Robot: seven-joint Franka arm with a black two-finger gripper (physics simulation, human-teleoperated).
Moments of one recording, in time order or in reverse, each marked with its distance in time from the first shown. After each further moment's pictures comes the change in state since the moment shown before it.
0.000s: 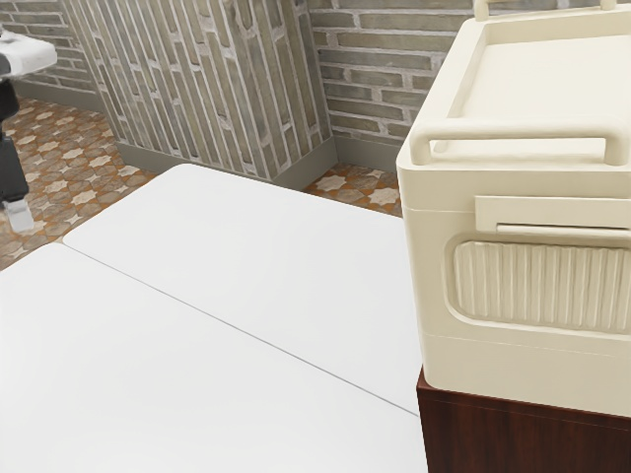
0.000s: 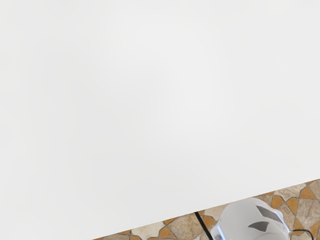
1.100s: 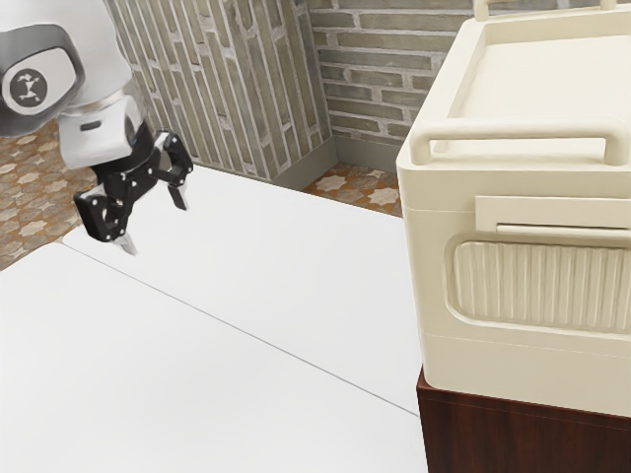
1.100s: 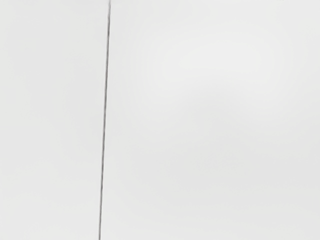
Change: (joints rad) arm -0.251 -0.106 -0.003 -0.422 0.081 0.592 0.989
